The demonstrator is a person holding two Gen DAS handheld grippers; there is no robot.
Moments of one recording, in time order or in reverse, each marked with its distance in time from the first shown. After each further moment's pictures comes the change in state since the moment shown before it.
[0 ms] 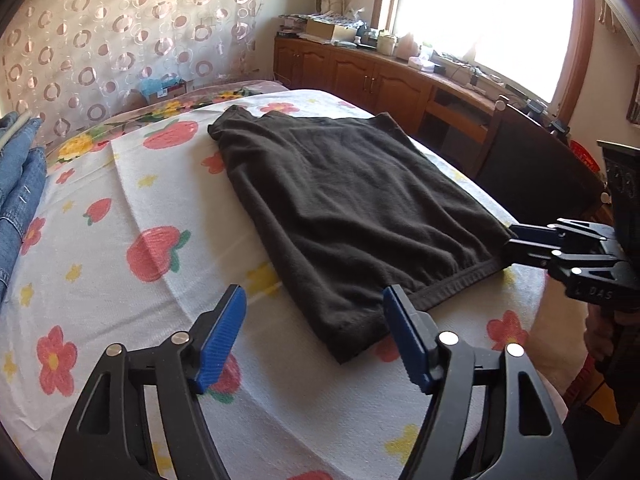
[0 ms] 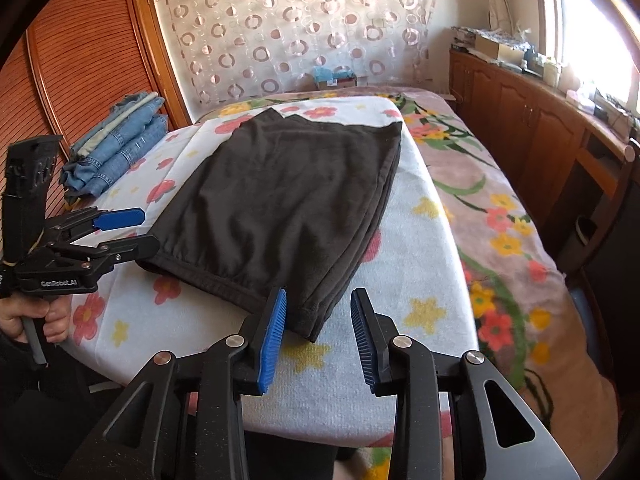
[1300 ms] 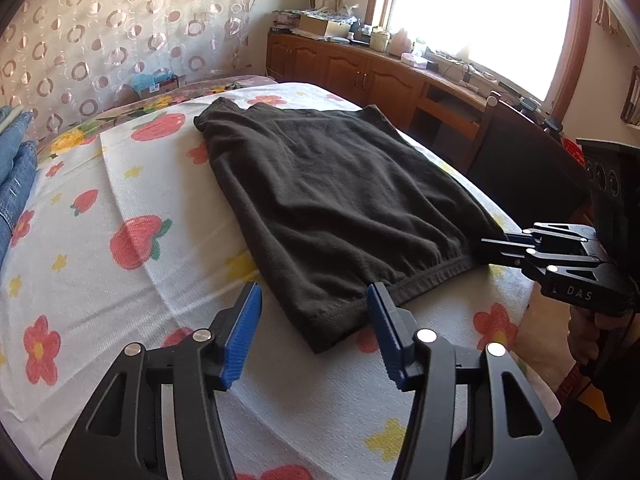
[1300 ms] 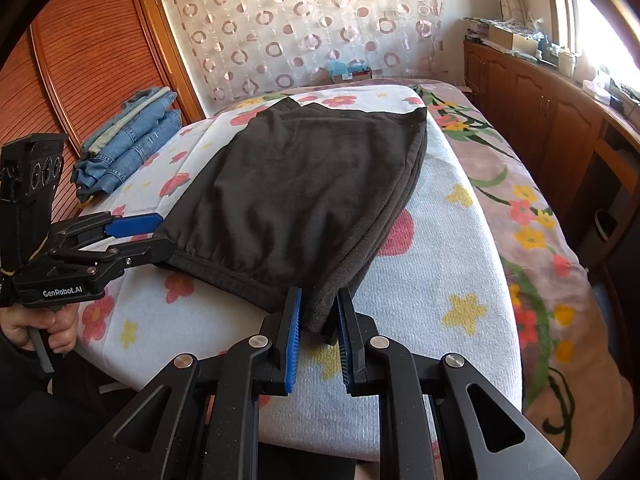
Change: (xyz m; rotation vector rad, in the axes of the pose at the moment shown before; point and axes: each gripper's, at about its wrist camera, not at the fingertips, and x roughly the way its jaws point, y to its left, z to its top) left arm 0.004 -0.007 -0.006 -0.005 0.019 -0.028; right arm 0.019 0.004 0.000 0.018 0.006 0.069
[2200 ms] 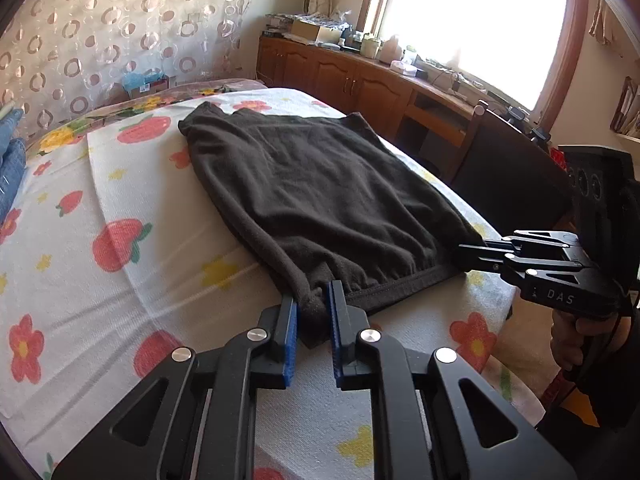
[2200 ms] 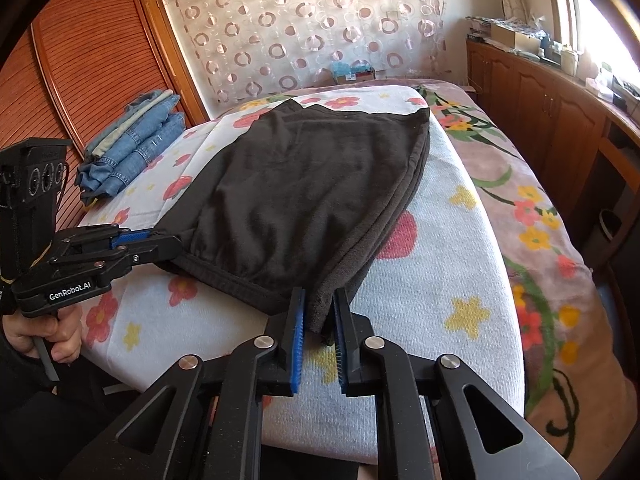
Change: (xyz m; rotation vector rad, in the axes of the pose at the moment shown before) left arm -0.006 -0.007 0.004 -0.016 -0.032 -0.058; right arm -0.001 0.002 0.005 0.024 0.003 0.021
